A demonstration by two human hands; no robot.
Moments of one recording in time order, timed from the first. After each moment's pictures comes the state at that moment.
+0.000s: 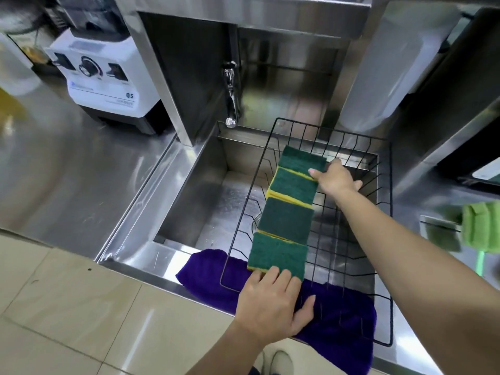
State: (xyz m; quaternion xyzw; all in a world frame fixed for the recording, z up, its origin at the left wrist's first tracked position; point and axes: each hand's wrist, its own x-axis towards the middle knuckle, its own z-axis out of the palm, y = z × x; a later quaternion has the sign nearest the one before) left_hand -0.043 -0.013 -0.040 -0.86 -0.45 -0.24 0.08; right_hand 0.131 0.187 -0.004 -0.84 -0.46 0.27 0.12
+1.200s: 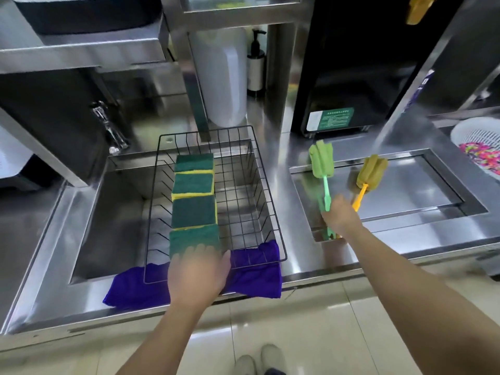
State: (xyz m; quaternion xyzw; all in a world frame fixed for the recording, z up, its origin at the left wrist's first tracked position) left_hand -0.036 -0.013 -0.034 -0.86 -0.45 -0.19 0.11; right_hand 0.281 -0.046 -0.023 -0.91 -0.33 0.22 0.13
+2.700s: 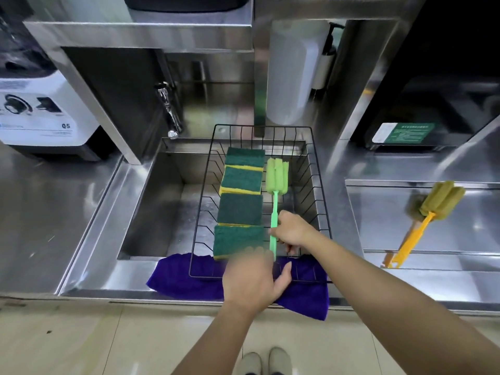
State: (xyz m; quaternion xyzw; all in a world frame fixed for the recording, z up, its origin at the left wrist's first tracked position) left_hand -0.019 -0.018 -0.038 -0.86 -0.46 -0.23 0.08; right_hand 0.121 0.045 -0.006 -0.75 -0.48 0.45 0.05
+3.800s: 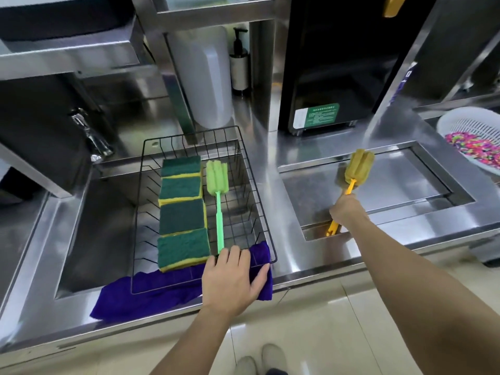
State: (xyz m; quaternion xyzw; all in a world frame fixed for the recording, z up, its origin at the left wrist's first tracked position) left_hand 0.020 -0.045 -0.042 -0.90 -0.37 -0.22 0.08; right_hand 0.306 -0.057 -0.010 -0.93 -0.19 0.28 0.17
